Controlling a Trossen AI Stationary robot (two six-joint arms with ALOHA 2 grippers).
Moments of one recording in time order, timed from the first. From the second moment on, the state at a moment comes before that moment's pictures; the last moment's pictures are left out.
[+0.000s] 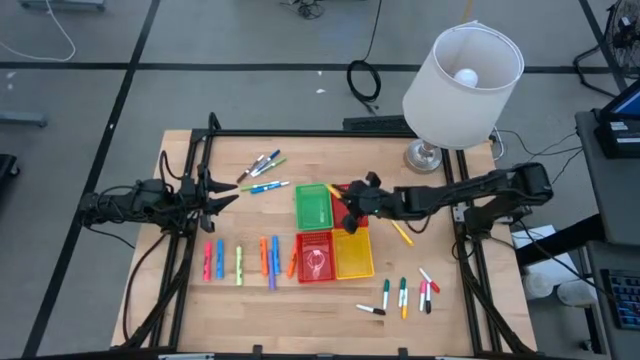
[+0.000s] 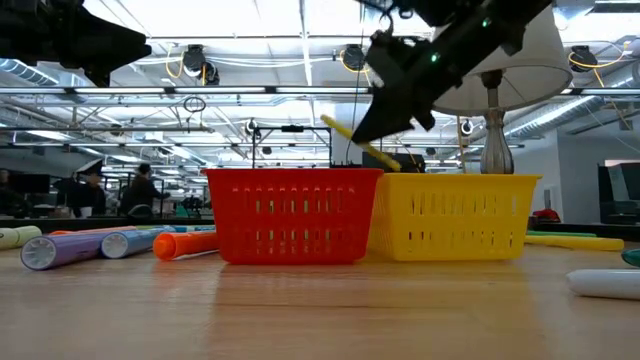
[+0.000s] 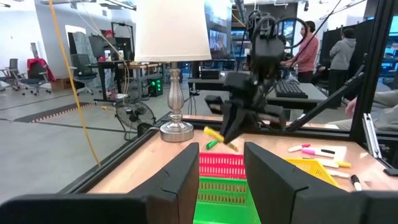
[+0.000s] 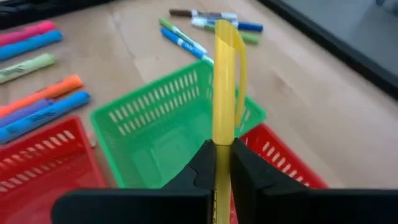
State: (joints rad) left arm -0.07 0.01 0.23 -0.13 -0.27 0.02; right arm 0.02 1.51 0.87 -0.01 0.39 0.36
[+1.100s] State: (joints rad) left arm -0.07 0.01 0.23 -0.13 -0.27 0.02; right arm 0.06 1.54 0.81 -0.15 0.44 0.57
